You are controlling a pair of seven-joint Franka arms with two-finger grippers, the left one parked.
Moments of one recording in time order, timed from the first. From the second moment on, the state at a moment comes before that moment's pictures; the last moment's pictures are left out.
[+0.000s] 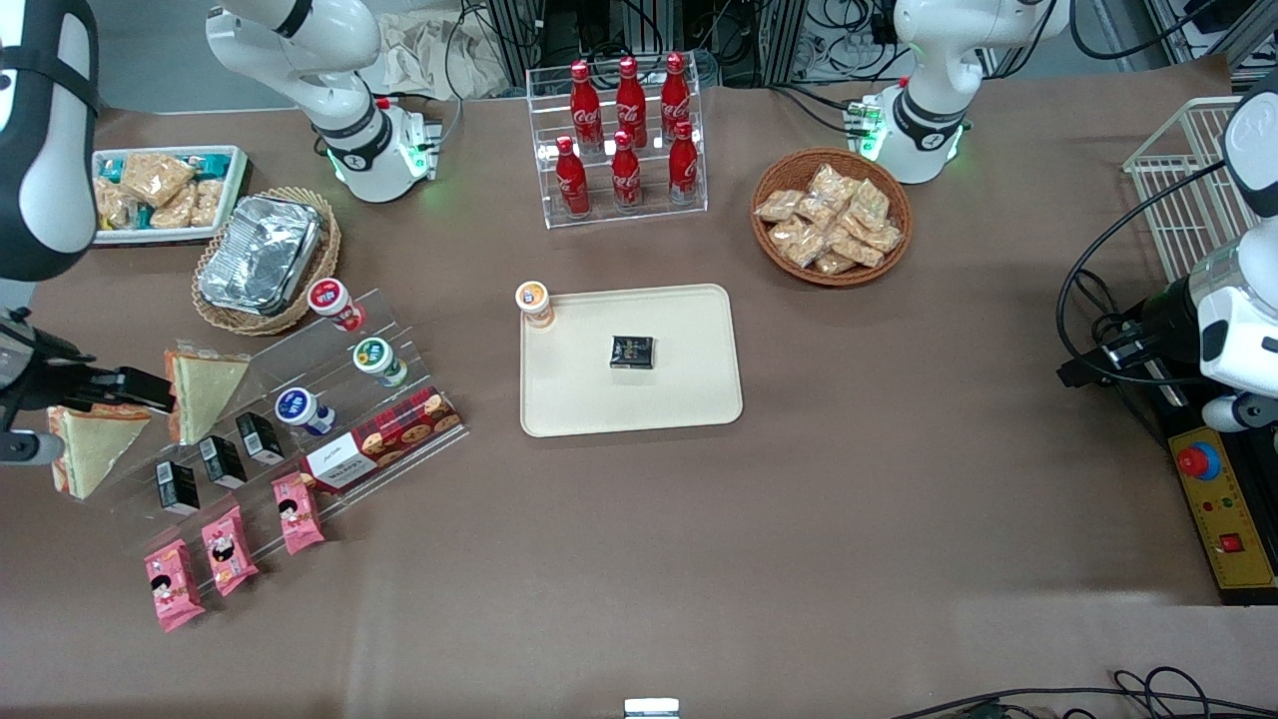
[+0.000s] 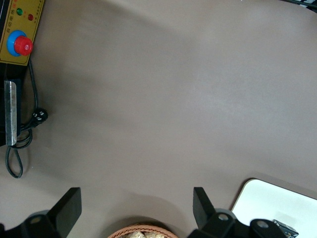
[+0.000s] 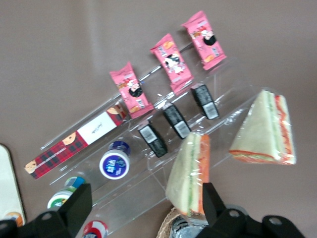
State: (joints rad) arm 0.00 0.19 -0.14 -1.52 -0.03 1.68 -0.05
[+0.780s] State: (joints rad) arm -0.14 0.20 -0.27 -1.54 -0.02 1.72 0.01
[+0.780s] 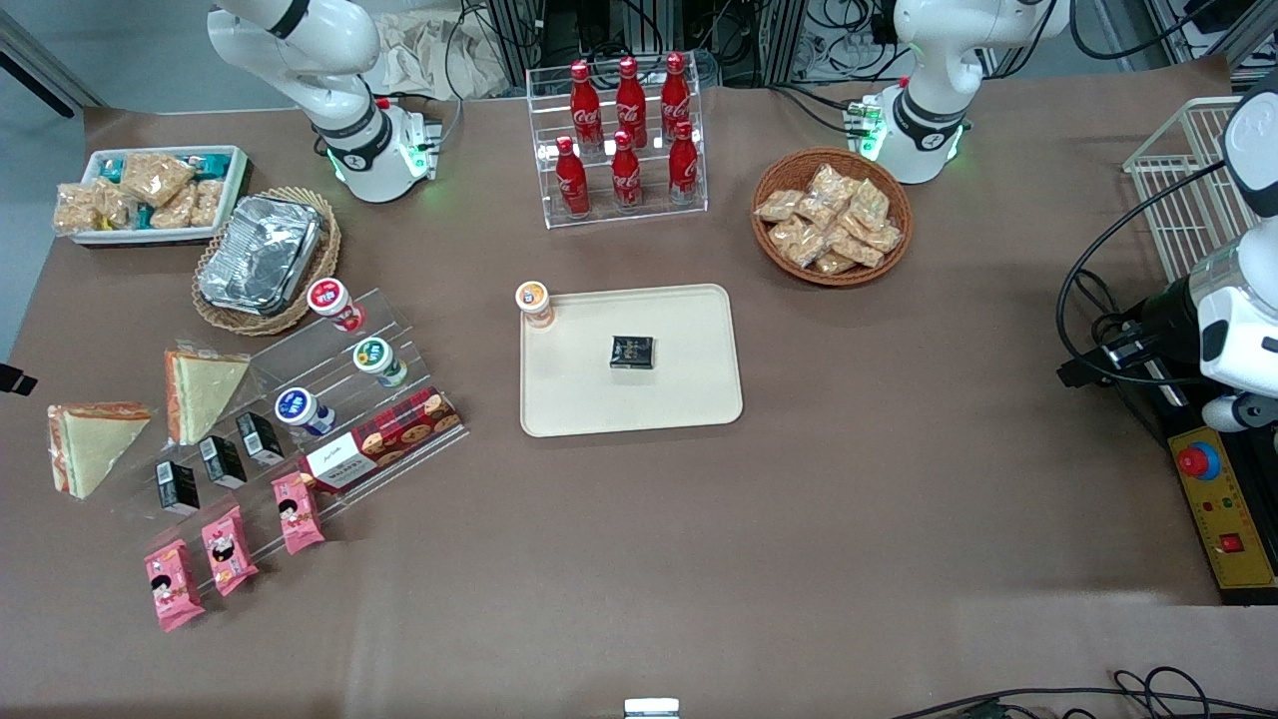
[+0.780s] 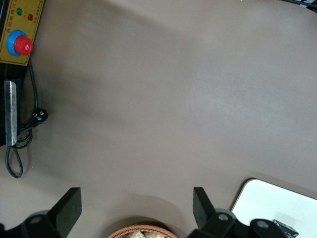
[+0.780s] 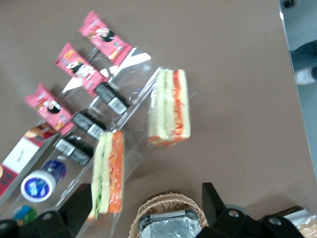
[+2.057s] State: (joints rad) arm -0.22 0.43 -0.27 -1.67 0.09 2.02 0.20
